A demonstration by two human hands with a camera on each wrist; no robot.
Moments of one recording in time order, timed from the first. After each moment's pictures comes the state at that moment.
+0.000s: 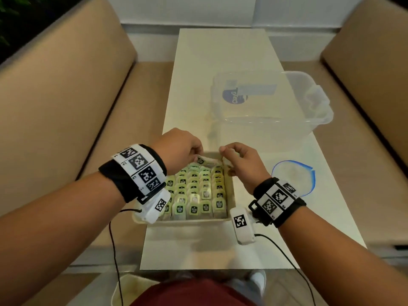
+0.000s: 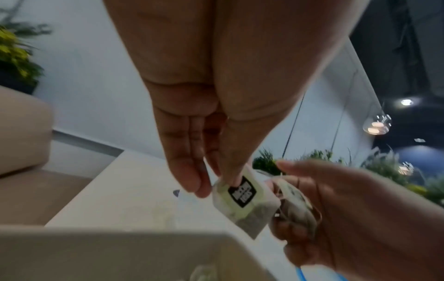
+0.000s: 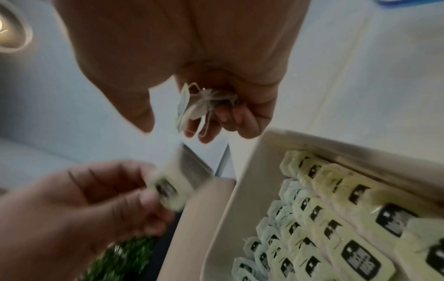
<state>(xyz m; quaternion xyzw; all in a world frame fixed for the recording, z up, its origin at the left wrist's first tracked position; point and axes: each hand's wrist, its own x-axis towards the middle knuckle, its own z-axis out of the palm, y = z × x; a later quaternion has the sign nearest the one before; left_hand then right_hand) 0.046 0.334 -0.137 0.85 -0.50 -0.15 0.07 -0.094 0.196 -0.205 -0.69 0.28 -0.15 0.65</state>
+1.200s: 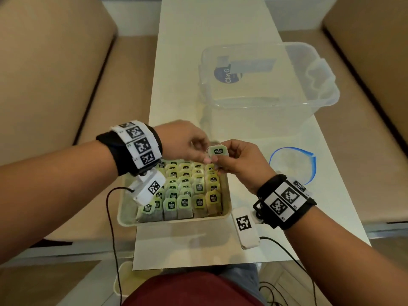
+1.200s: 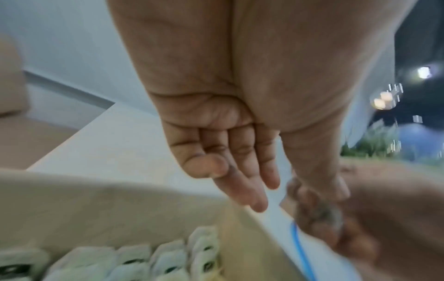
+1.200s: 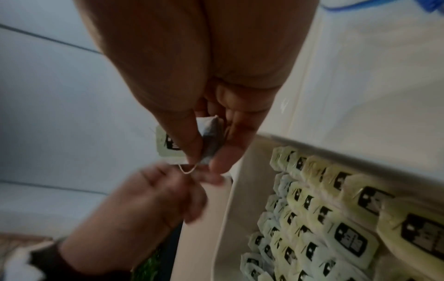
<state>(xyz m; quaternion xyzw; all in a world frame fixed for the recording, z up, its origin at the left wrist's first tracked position) 0.068 0.291 -0.158 0.76 -0.56 -0.31 0.06 -0.103 0.185 -0.217 -0.62 0.26 -0.09 0.73</state>
